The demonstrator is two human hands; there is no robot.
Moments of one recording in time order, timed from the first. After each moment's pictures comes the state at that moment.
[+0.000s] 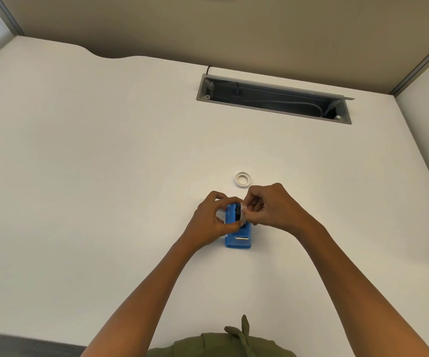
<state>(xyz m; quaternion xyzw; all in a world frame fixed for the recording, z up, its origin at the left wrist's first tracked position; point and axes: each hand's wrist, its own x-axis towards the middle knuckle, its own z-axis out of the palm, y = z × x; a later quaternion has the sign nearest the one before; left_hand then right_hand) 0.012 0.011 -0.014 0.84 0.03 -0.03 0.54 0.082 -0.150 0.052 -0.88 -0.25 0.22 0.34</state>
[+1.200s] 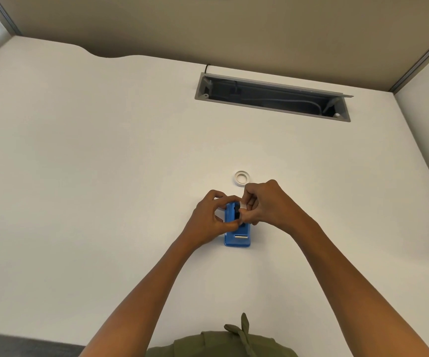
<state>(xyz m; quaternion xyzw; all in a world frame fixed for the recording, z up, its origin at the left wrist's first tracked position) 0.012 0.012 -0.014 0.84 0.03 -0.03 0.54 0.082 -0.140 0.055 -0.89 -0.23 0.24 0.31</state>
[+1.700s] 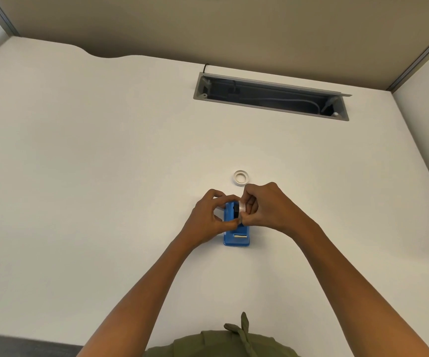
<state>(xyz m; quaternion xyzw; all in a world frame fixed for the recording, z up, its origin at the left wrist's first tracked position) 0.013 0.013 -0.013 0.84 0.03 -0.03 0.54 0.077 -0.147 0.055 -0.90 -0.26 0.21 0.29</state>
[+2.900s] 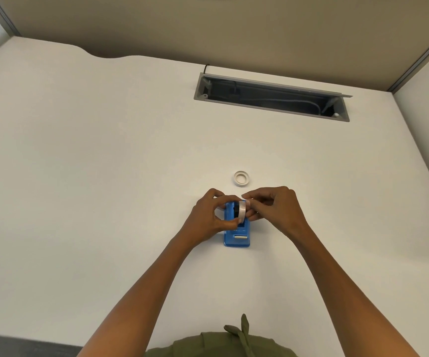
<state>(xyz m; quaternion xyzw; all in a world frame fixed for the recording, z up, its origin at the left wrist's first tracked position) 0.020 0.016 -0.016 0.85 0.02 -0.05 0.52 0.070 -0.155 0.045 -0.85 -0.09 0.18 0.48</state>
